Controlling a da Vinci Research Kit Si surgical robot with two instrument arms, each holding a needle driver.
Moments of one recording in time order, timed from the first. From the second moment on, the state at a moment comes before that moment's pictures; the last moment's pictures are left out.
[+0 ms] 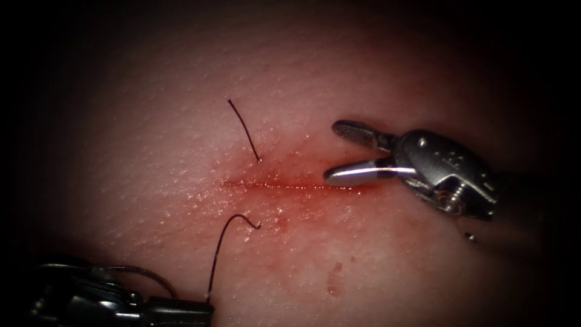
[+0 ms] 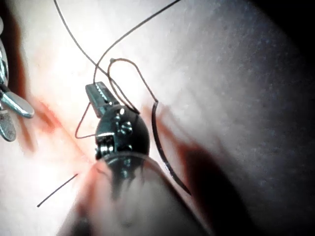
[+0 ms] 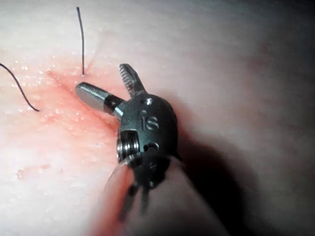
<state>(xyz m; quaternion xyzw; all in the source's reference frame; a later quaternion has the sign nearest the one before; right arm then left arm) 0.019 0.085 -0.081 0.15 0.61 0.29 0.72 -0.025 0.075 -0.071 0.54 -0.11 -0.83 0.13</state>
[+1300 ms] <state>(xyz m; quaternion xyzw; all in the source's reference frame) 0.021 0.084 -0.081 0.18 0.60 0.22 0.75 -0.024 0.079 -0.068 0.55 -0.14 -0.82 0.11</state>
